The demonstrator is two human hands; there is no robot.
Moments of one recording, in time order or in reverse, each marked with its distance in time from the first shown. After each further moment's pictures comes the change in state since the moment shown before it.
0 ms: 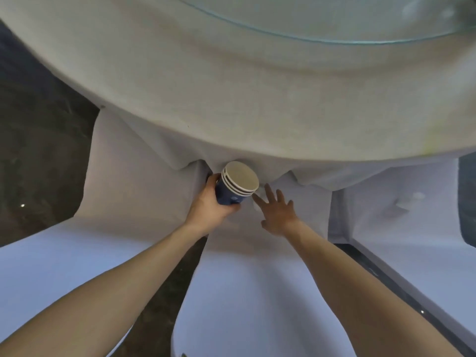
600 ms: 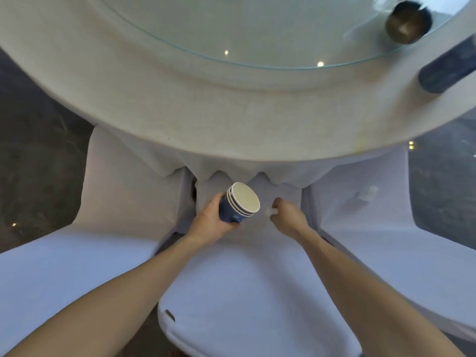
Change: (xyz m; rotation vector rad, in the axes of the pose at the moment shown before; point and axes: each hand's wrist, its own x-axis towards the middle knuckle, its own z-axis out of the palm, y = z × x) left_hand -0.061 0.047 0.034 0.142 -0.130 -0.023; right_hand -0.095 0.068 -0.022 0.507 0.166 0.211
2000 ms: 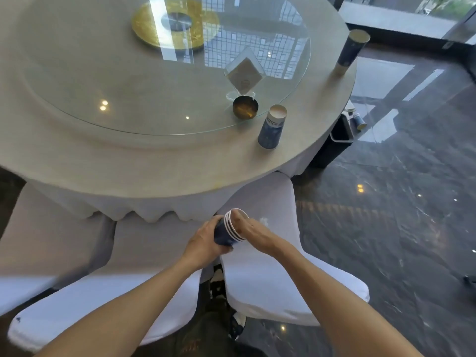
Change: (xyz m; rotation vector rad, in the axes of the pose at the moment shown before) left_hand -0.074 0.263 0.214 0.117 0.020 0.223; right_hand -0.172 0.178 -0.237 0.494 -0.173 -0.212
